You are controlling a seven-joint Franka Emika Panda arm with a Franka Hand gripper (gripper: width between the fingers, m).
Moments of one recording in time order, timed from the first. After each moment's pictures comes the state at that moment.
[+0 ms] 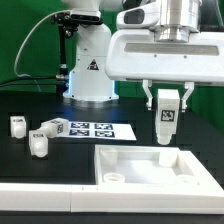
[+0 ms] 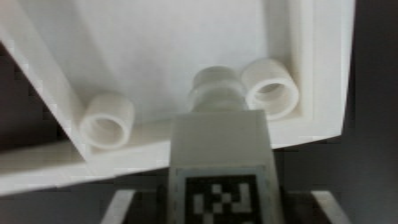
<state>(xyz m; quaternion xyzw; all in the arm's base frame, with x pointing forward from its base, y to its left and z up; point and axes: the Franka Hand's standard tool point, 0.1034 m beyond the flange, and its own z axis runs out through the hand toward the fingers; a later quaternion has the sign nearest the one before) 0.599 0.084 0.123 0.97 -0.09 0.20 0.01</state>
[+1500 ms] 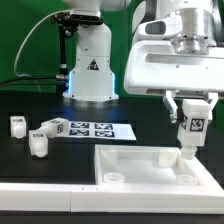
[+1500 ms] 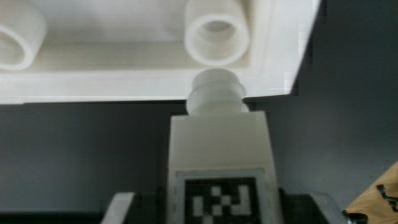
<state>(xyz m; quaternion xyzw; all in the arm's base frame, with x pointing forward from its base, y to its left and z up) 0.628 0.109 0.118 0.95 -0.02 0.31 0.01</state>
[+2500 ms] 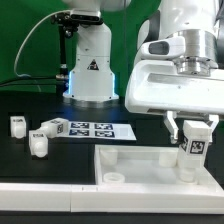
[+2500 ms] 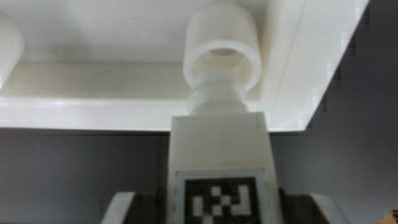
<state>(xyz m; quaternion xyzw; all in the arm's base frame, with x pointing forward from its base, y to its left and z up) 0.632 0.114 0.086 0.95 -0.01 0.30 0.03</state>
